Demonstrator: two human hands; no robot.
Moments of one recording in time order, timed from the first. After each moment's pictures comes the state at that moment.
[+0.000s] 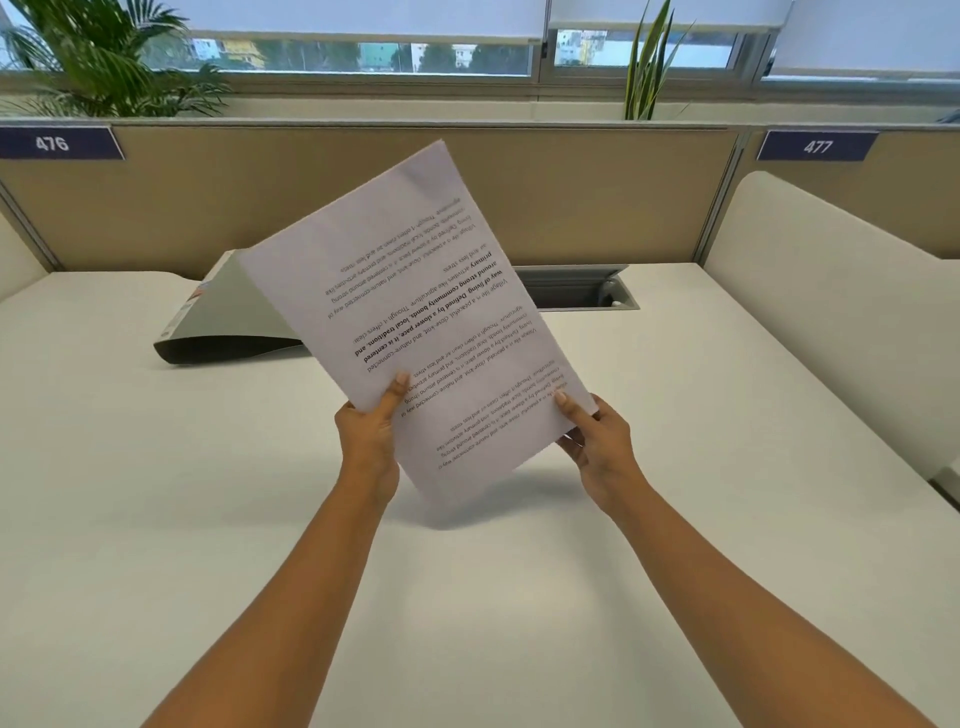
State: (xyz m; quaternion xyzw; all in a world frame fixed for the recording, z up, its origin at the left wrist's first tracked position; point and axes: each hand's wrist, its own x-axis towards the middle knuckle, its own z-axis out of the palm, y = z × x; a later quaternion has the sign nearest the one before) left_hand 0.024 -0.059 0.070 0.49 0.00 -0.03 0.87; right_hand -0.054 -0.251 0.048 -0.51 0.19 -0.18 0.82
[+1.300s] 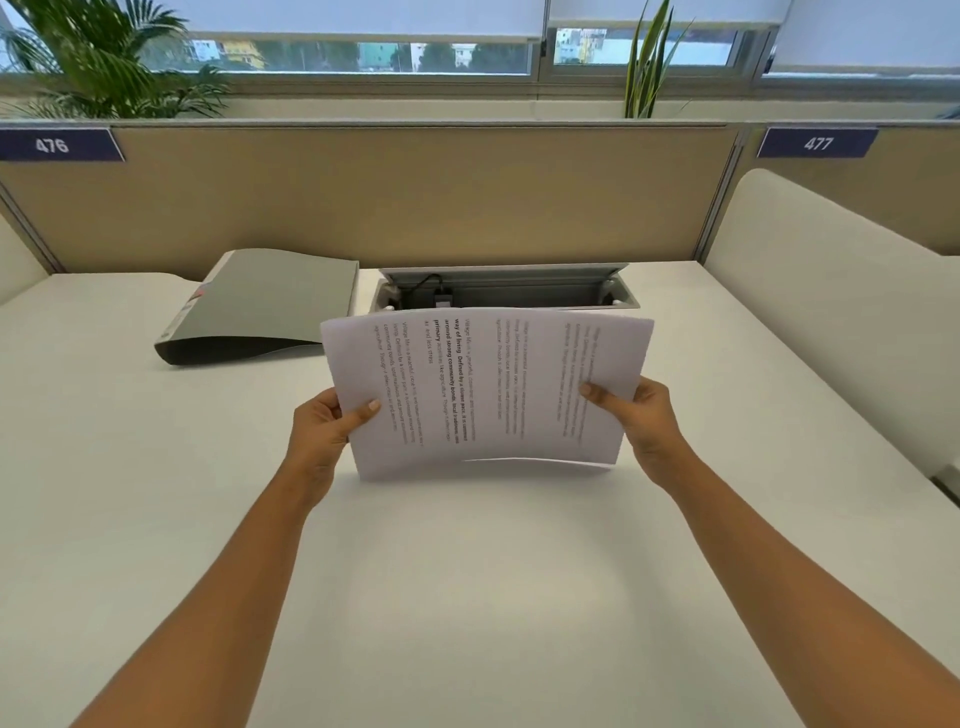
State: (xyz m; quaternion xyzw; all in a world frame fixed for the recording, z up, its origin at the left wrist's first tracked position) left_hand 0.057 -0.006 0.053 0.65 -0.08 -0.08 0.75; right_hand -0.061 -0.296 0.064 -0.67 0.13 -0.22 0.70
